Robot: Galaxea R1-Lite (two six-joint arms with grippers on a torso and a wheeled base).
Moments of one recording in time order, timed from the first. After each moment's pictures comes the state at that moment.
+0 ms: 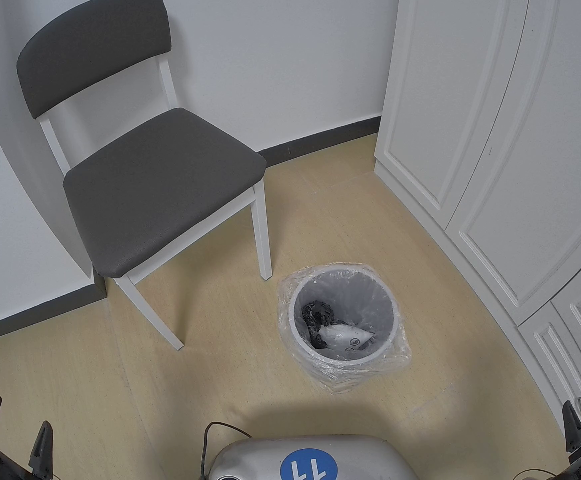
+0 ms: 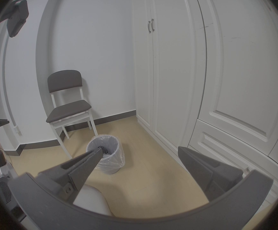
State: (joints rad) left arm -0.01 0.01 -0.02 0.00 -0.01 0.01; right arm 0.00 0.01 -0.02 0.00 0.00 0.02
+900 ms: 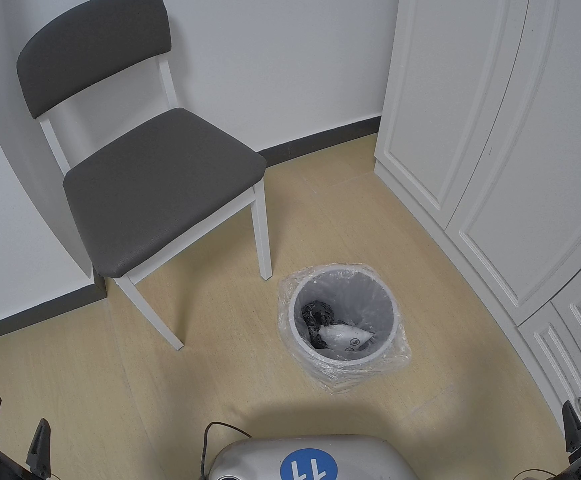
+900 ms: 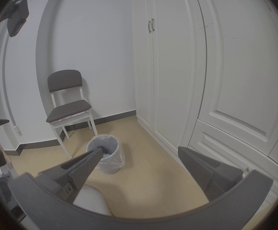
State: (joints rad) left arm -0.01 0.01 -0.02 0.00 0.00 -0.03; right arm 0.00 0.02 -0.02 0.00 0.00 0.01
